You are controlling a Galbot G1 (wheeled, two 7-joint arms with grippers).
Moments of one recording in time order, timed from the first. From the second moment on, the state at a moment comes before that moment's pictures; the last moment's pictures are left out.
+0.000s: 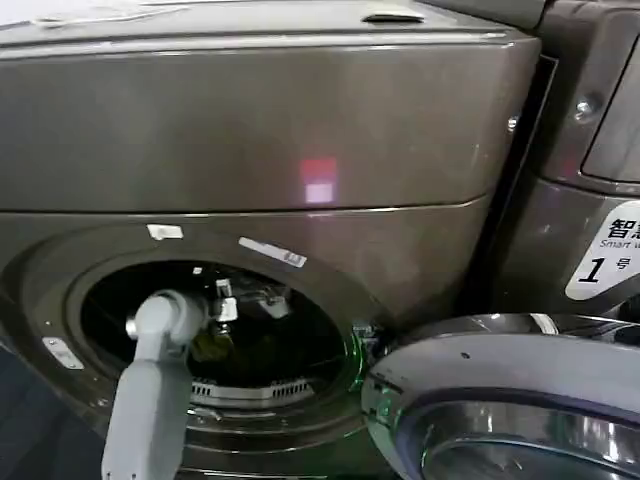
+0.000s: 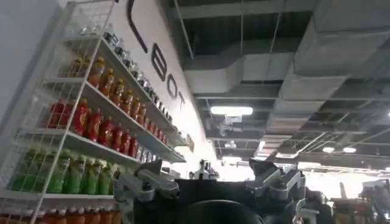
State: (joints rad) left arm 0.64 -1.36 -0.52 -1.60 1.38 -0.06 1.30; right arm -1.56 0.95 2.22 1.55 0.42 -0.11 -0.06
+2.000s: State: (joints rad) left arm 0.59 -1.34 -0.41 -1.35 1.21 -0.11 1.35; right arm -1.53 0.95 2.18 1.55 0.38 -0.10 -0.05
